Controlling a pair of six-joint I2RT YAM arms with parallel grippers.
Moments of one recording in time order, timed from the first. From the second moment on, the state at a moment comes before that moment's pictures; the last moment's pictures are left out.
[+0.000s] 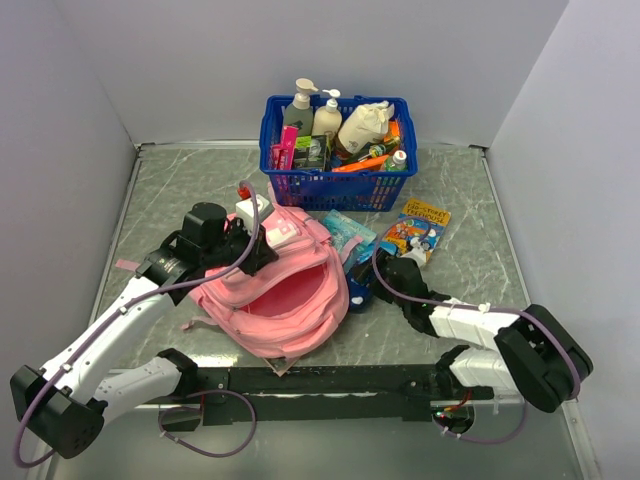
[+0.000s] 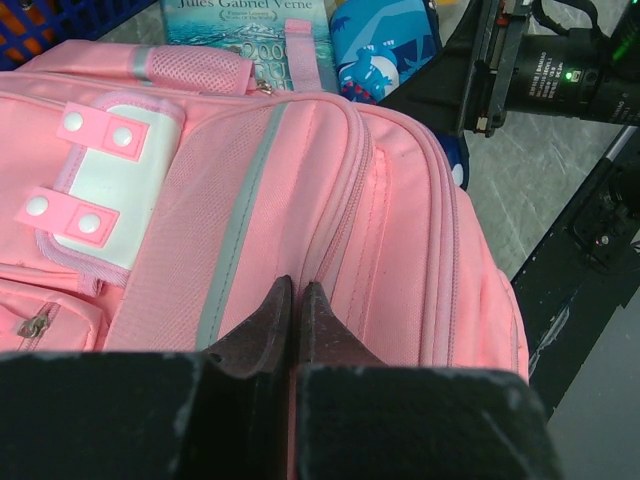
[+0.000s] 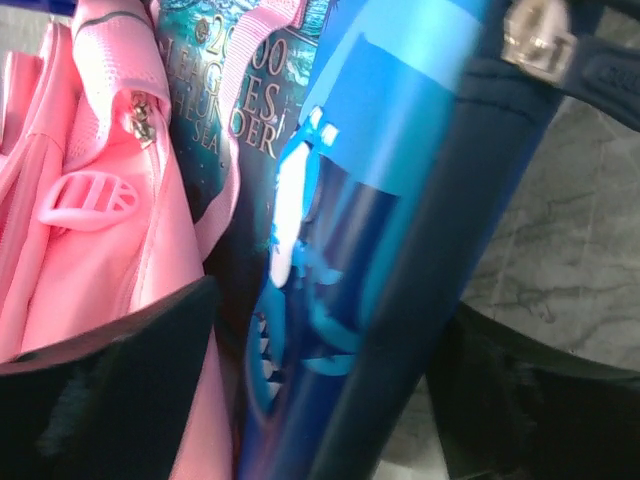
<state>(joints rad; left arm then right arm) -0.54 0.99 0.94 -0.46 0.35 -0.07 0.61 1.21 0.29 0.36 0.20 1.05</state>
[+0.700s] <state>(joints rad) -0.53 0.99 0.93 -0.45 0.35 -0.07 0.61 0.65 0.48 -0.12 0.13 1.00</state>
